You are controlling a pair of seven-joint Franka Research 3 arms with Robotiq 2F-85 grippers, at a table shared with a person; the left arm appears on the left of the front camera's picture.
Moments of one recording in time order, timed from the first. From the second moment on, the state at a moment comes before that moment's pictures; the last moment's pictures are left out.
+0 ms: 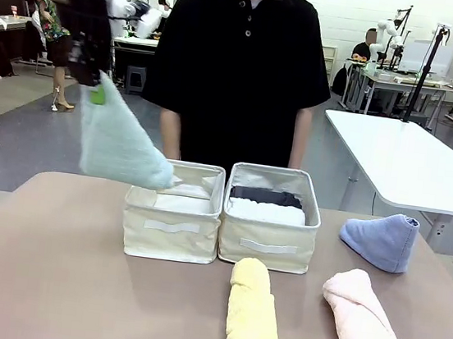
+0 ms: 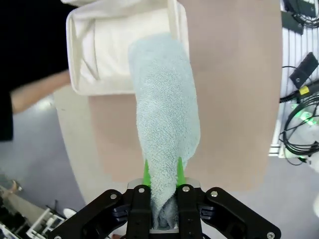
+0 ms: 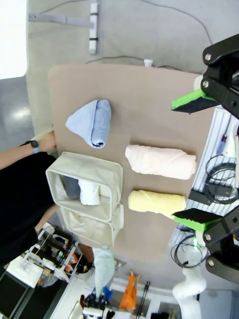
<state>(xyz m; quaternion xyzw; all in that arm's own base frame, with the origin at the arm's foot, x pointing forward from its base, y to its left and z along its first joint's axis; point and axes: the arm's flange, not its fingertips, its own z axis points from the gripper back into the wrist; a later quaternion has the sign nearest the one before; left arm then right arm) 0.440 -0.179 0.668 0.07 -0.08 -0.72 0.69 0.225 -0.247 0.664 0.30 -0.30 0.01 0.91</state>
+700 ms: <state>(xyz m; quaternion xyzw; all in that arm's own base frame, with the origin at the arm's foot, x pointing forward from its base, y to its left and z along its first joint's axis) 0.485 -0.243 0.637 0.08 -0.12 -0.75 0.65 0.225 -0.248 0.664 0.30 -0.30 0.01 0.91</state>
